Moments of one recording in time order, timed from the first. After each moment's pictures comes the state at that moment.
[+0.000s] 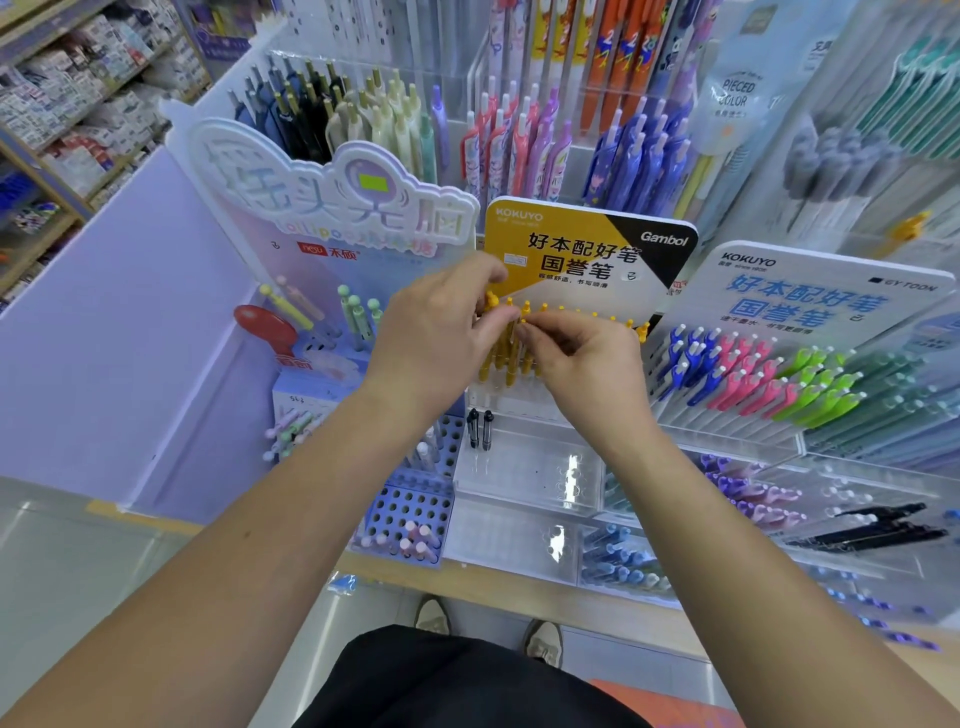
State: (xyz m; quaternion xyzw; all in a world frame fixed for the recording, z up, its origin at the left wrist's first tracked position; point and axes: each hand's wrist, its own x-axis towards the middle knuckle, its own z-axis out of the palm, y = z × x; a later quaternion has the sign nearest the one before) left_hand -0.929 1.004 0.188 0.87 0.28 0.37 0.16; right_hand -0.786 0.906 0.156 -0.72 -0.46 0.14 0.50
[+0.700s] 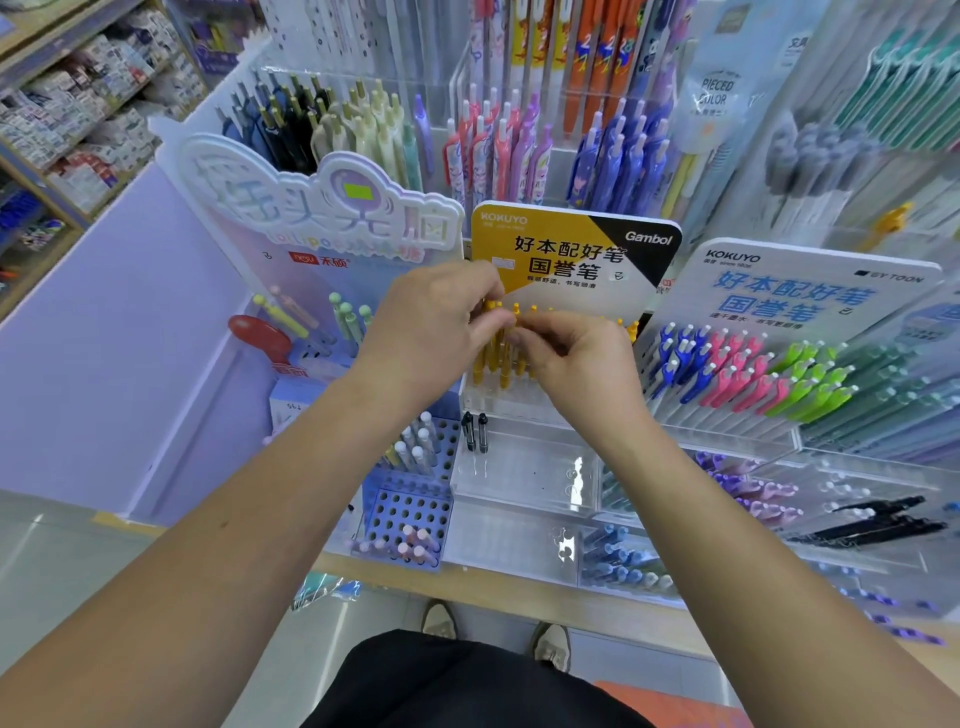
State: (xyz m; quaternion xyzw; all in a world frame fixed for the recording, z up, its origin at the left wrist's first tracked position) left_hand -0.923 1.011 0.206 0.91 0.25 0.29 0.17; right_hand -0.781 0.904 0.161 -0.73 -0.47 0.16 0.48
